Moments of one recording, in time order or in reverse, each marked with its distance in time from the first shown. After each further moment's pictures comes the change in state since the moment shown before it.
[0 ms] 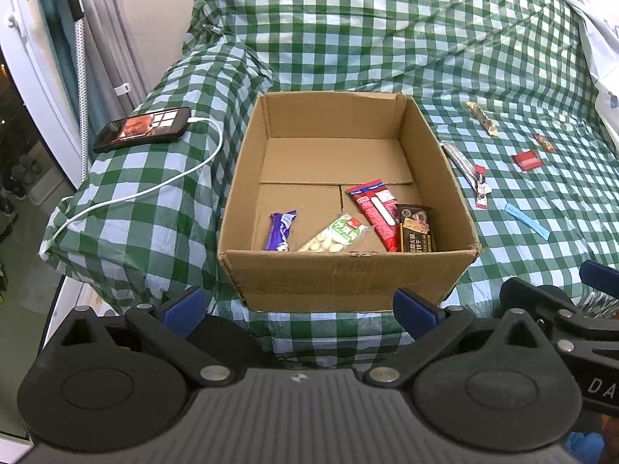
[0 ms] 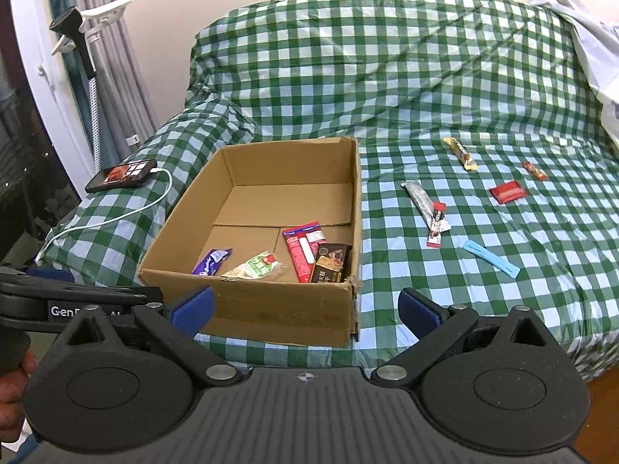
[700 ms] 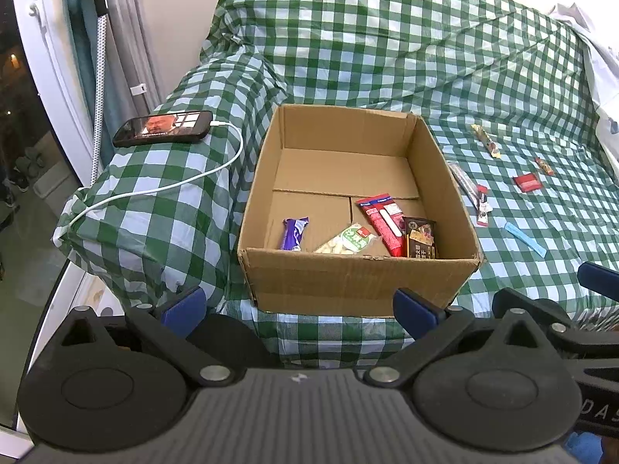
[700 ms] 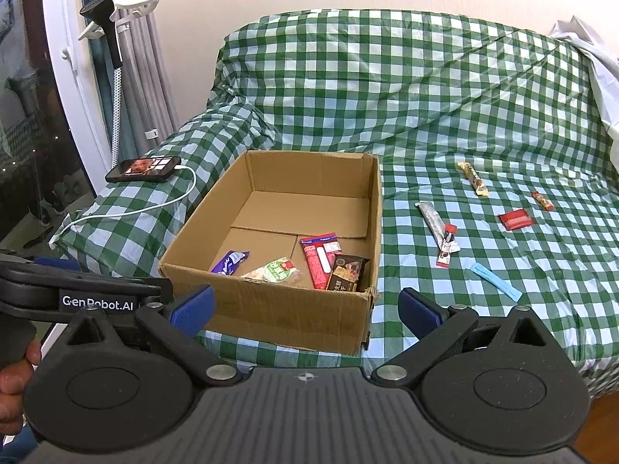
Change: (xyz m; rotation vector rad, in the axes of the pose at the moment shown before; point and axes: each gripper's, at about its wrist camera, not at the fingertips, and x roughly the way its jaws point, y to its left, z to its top) left arm -0.018 0.025 -0.016 -0.061 -0.055 -0.009; right arm -0.019 0.031 -0.001 -0.105 -0.028 0.009
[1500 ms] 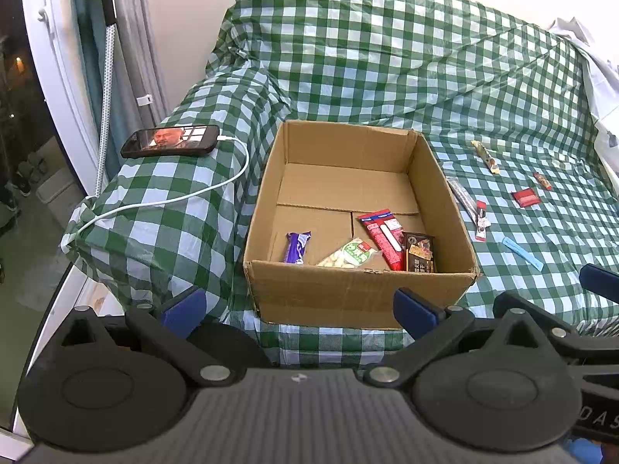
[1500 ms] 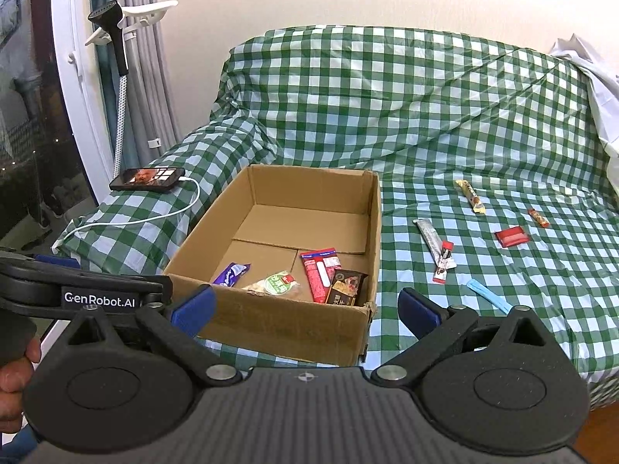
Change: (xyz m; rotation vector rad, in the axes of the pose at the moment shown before) left arm -0.012 0.004 0.001 -0.017 -0.047 0.000; right arm -0.012 0.010 0.003 -0.028 -0.045 -0.011
